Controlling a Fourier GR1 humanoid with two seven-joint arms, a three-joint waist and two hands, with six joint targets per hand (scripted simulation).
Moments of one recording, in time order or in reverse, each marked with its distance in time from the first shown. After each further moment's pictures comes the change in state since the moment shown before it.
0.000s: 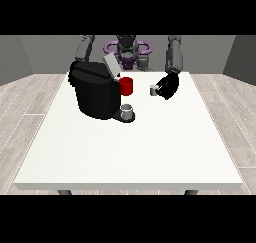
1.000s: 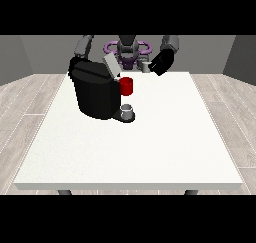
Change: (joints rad) left arm -0.082 -0.086 0.012 -0.124 0.044 -0.189 0.143; right arm 0.045 -0.025 -0.004 0.111 0.009 0.014 -0.018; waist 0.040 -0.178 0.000
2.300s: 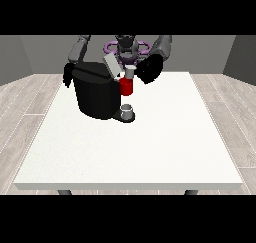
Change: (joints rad) left arm -0.303 0.080 0.182 0.031 0.086 0.017 0.155; right arm -0.140 -0.061 0.002 0.013 -0.047 0.156 -0.088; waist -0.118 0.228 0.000
